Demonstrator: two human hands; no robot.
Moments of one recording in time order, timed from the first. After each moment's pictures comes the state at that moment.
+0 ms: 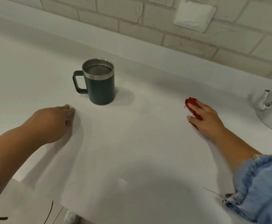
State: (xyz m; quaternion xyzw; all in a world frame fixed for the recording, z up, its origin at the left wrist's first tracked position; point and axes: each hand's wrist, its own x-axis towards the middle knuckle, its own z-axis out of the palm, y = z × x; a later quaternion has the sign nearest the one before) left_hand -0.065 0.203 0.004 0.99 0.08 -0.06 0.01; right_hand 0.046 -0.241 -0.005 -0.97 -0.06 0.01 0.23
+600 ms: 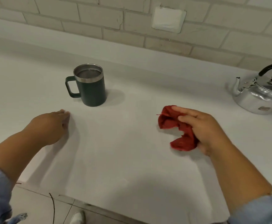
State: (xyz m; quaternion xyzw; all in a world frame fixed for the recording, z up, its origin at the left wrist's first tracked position) left_hand -0.068 0.201 0.010 0.99 0.08 -0.11 0.00; right_hand -0.083 -0.191 0.060 -0.77 0.07 0.04 0.63
